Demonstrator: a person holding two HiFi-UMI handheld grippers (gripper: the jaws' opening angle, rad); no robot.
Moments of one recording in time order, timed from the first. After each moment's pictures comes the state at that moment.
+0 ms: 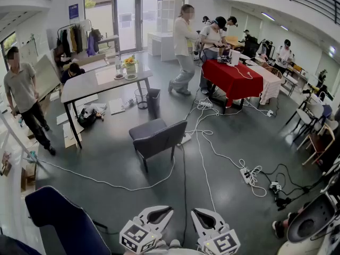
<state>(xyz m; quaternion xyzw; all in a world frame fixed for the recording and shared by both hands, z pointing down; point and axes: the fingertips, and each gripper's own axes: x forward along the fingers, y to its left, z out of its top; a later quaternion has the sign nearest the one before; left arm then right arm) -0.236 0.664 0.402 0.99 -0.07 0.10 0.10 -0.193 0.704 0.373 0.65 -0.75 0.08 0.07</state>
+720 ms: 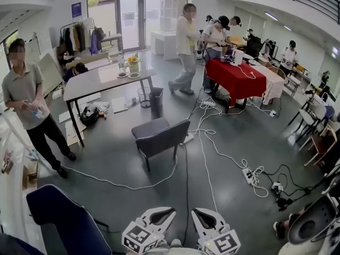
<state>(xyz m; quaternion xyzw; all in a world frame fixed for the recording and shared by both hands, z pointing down) -0.237 0.666 0.406 0.99 -0.07 0.10 0.11 -0.200 0.696 0.372 0.65 -0.76 0.07 0.07</state>
